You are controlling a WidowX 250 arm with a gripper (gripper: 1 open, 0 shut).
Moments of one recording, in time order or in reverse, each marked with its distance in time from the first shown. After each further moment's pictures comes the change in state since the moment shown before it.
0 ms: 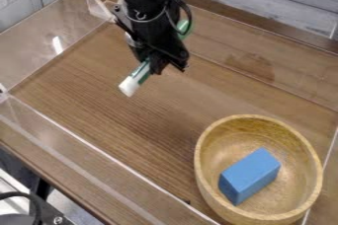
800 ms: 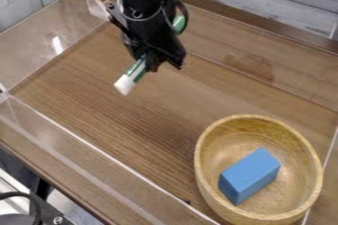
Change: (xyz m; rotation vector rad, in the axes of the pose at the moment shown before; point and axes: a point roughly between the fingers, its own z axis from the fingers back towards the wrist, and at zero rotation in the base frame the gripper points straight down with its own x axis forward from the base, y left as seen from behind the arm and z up) arm -0.003 0.002 0.006 0.028 -0.004 0.020
